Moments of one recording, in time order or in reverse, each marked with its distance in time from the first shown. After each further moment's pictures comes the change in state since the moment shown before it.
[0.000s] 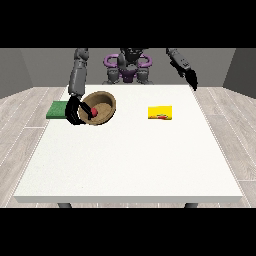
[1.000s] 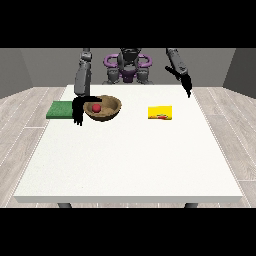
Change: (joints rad) left arm 0.143 0.035 0.102 0.035 0.031 0.059 -0.044; right arm -0.172 0.307 -0.226 0.077 -0.361 0.459 -0.192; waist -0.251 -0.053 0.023
